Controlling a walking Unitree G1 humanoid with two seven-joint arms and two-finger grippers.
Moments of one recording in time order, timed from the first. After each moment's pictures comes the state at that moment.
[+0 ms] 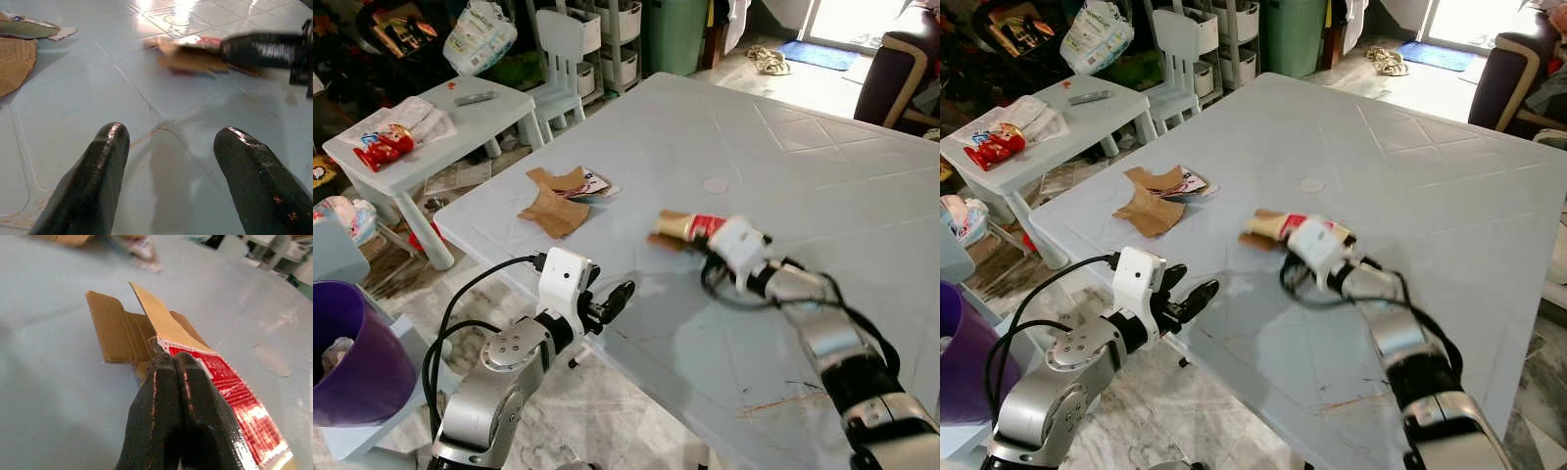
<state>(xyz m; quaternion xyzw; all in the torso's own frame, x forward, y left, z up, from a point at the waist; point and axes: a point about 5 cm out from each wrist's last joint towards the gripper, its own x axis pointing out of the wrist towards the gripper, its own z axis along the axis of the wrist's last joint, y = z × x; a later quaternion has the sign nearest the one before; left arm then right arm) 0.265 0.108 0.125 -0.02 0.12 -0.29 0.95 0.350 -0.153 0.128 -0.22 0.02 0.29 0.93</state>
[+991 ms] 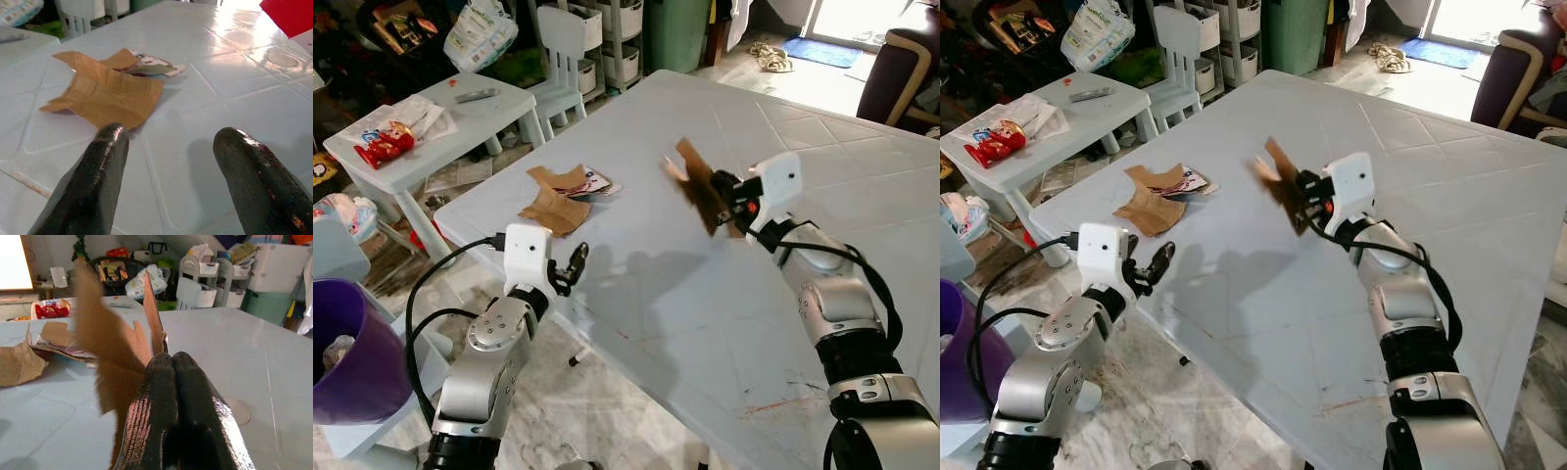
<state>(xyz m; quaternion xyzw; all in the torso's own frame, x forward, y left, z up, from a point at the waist) 0.295 0.140 0.138 -0.01 0.06 -0.12 0.99 0.365 -0.155 0.185 -0.05 -0.06 0.23 0.97</state>
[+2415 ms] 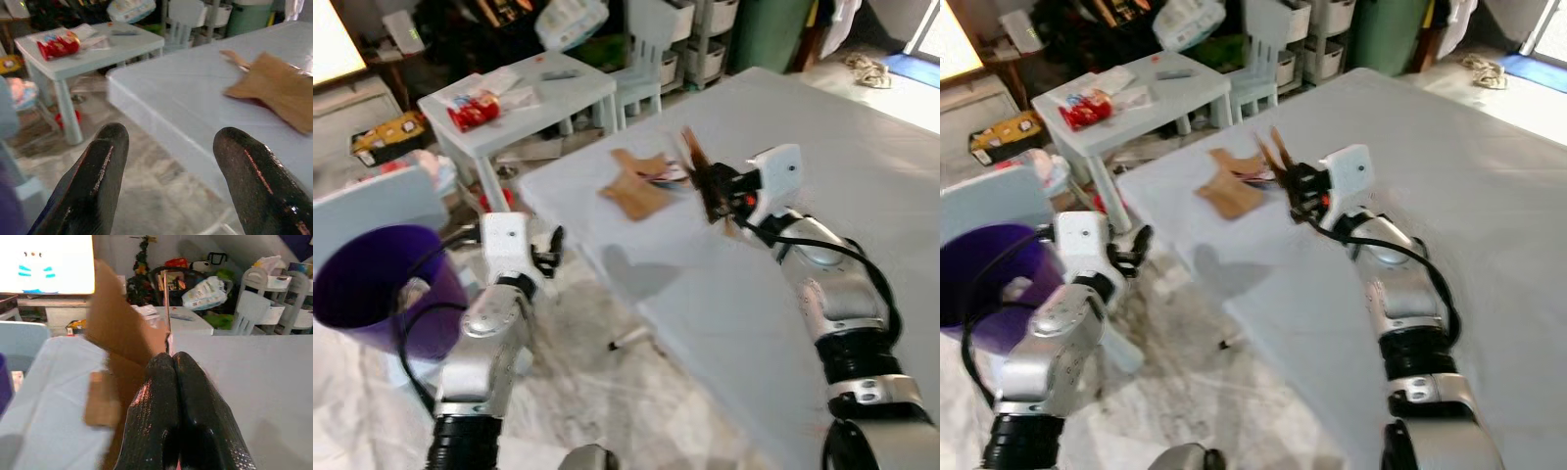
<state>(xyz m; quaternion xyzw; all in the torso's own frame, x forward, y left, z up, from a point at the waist) 0.309 0.160 0.141 -0.04 0.05 -0.03 1.00 0.363 -0.143 0.193 -0.05 -0.07 0.25 0.97</state>
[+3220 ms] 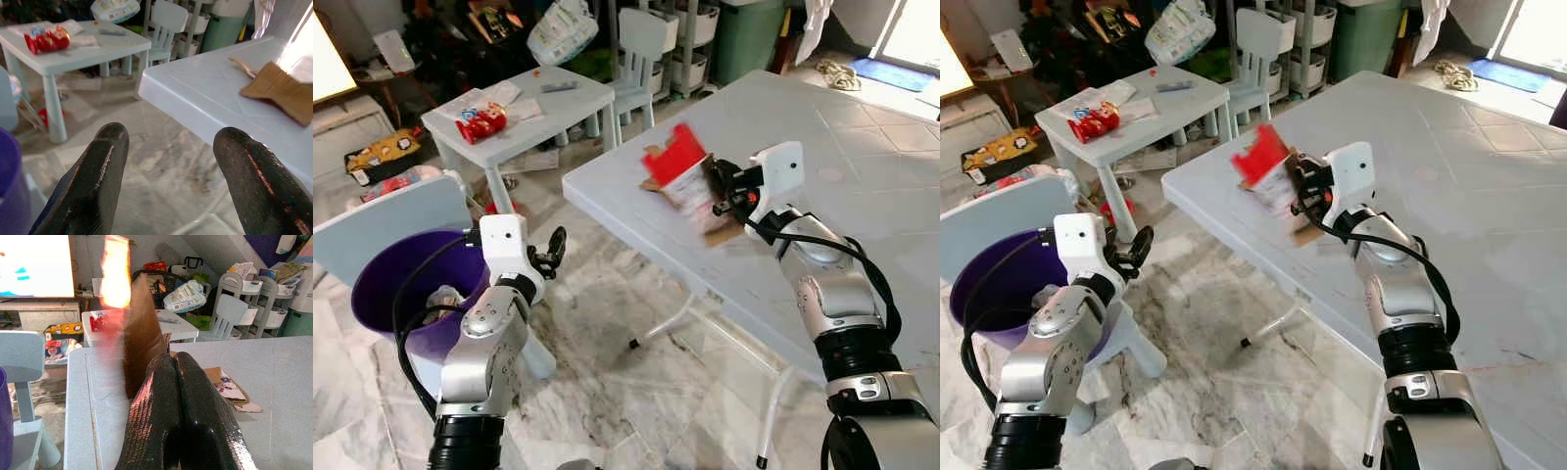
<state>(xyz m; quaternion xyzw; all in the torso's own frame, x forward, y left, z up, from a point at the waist) 0.309 0.157 0.138 -0.10 0.05 -0.04 0.99 0.366 -0.152 0.194 -0.05 -0.07 0.21 0.97</state>
